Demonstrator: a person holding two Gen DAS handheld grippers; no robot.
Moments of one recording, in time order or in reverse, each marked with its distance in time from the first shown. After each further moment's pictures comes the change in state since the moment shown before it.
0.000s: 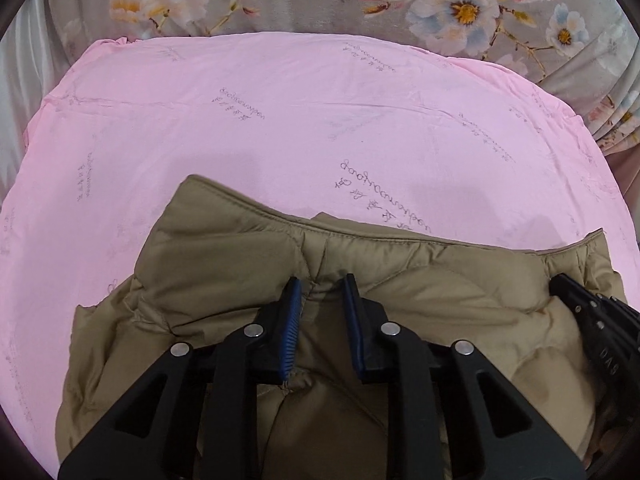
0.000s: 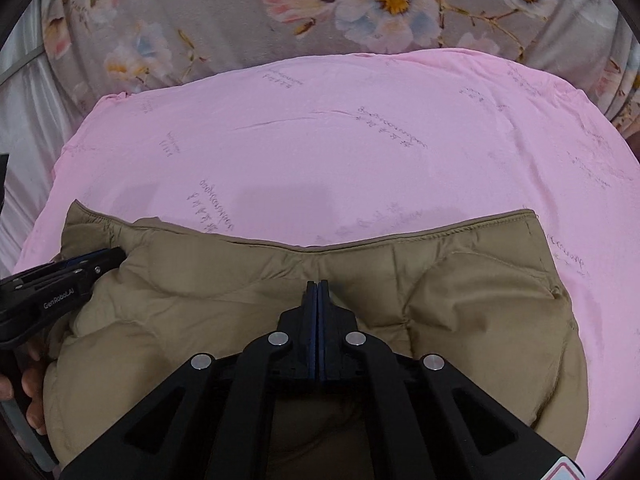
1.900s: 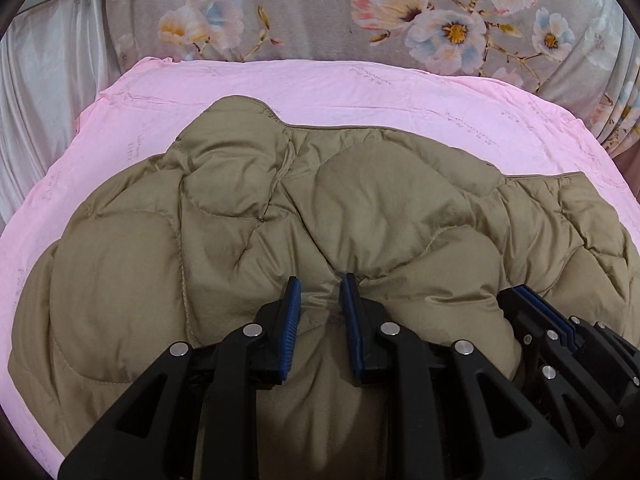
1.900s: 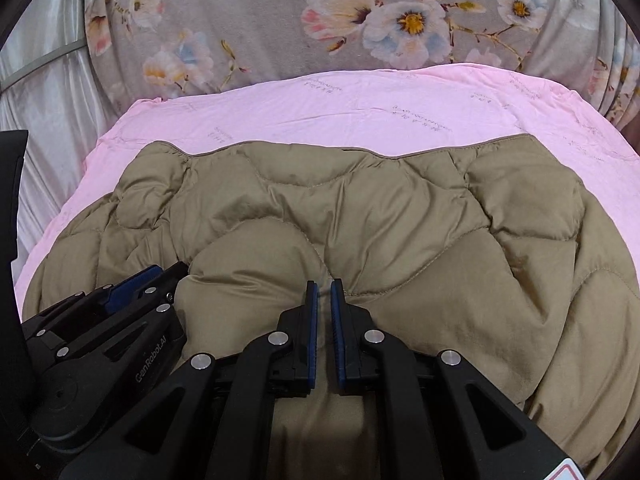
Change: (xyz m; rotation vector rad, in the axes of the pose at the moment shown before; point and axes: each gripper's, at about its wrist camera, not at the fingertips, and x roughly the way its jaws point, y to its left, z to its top) left arm -0.045 -0.046 -0.095 -0.041 -0.160 0.131; right arm -0.034 0.061 -0.084 -0.010 -0.130 0.036
